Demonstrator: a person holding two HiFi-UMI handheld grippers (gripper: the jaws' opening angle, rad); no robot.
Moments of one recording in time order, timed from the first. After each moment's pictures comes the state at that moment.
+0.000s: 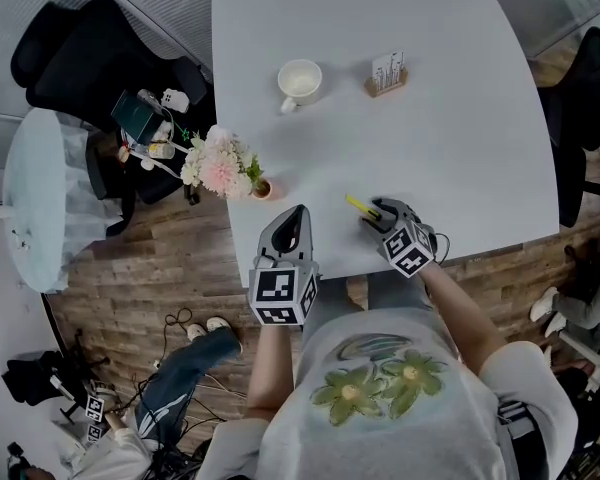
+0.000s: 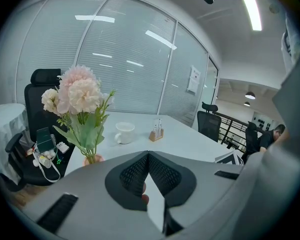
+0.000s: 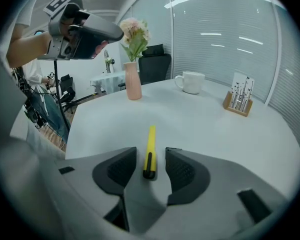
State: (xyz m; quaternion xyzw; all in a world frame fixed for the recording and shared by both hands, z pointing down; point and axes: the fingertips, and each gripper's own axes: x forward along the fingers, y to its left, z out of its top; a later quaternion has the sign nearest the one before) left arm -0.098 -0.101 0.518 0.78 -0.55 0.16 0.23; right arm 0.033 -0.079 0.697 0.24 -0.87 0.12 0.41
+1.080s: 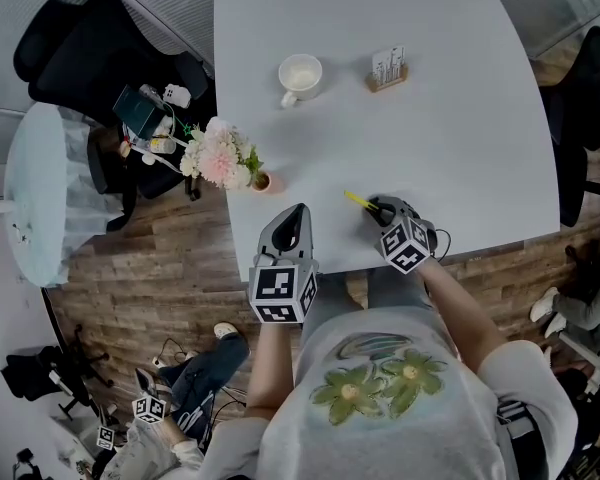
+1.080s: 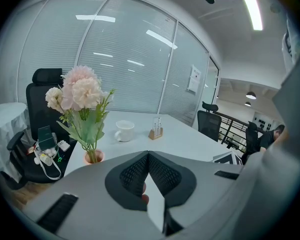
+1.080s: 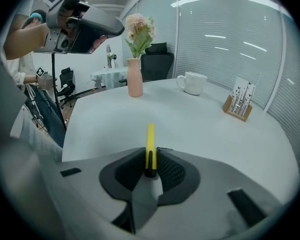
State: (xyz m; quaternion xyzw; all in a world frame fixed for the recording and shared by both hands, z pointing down) left arm -0.094 -0.090 0.519 0.78 -0.56 0.16 0.24; right arm 0.035 -0.079 0.698 0.24 -0.87 0.09 0.43
